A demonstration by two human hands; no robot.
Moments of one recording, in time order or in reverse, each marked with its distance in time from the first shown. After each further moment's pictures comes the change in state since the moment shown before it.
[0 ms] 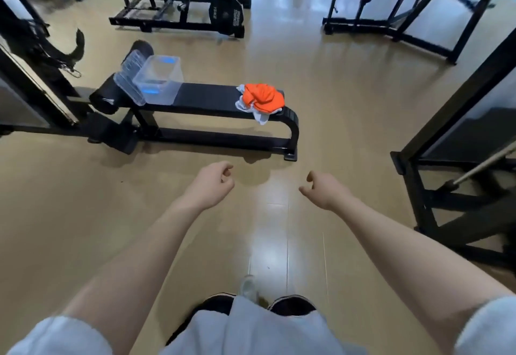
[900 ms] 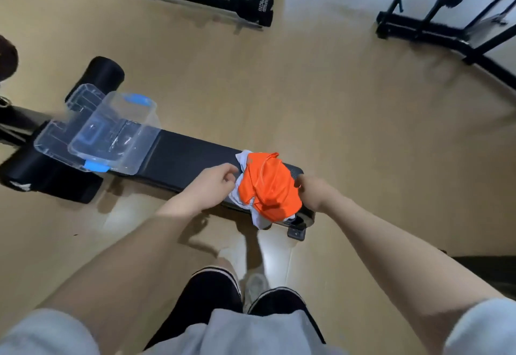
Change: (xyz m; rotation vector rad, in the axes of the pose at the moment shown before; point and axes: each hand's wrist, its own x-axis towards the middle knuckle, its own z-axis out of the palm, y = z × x) left_hand 0.639 0.014 -0.107 -0.169 -0.147 -0.190; right_hand 0.642 -0.101 -0.221 -0.140 -0.242 -0.155
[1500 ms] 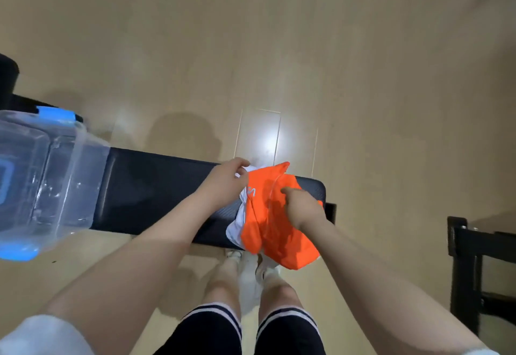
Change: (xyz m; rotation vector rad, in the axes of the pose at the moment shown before) left_hand 0.305 -0.044 0.009 -0.136 -0.255 -0.156; right_hand 0.255 -0.009 0.039 0.153 -0.178 0.178
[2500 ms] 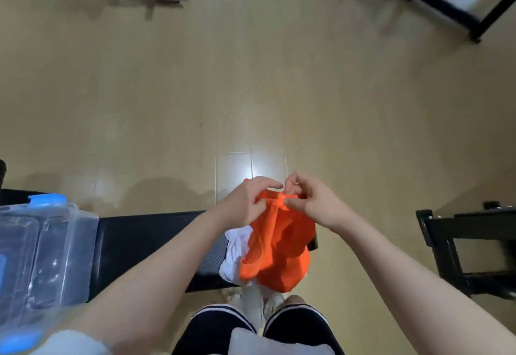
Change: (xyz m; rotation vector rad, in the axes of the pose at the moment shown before) left_hand -0.033 0.103 -0.015 0.203 -0.292 0.537; right_hand -0.102 -0.004 -0.135 0.830 0.196 -0.235
